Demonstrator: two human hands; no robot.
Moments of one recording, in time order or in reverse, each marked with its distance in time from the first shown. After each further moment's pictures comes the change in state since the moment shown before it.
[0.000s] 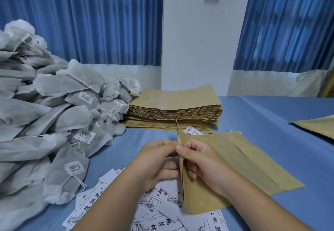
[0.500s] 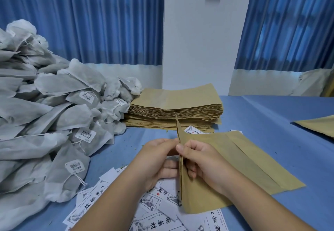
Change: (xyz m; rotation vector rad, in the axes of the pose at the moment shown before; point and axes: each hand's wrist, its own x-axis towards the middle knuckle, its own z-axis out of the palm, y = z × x) left_hand 0.000 -0.002 0.002 0.012 0.008 0.022; right_hand 0.001 0.000 -0.002 0.003 -0.046 0.012
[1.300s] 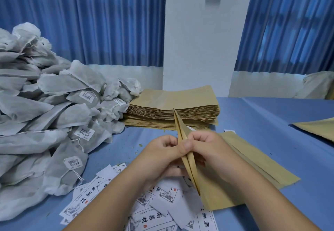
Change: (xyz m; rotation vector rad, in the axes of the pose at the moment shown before) left_hand -0.009 -0.003 0.018 -0.066 -0.133 0.119; right_hand -0.016 -0.040 -0.010 -0.288 0.027 -0.109
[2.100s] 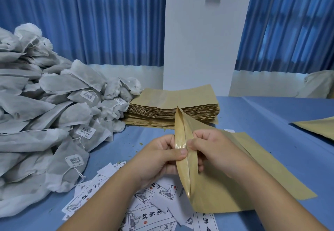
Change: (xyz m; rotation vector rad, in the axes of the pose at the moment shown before) left_hand -0.003 0.001 -0.006 0.008 -0.220 0.039; right_hand -0.005 -0.007 -0.011 -0.069 -0.074 0.039
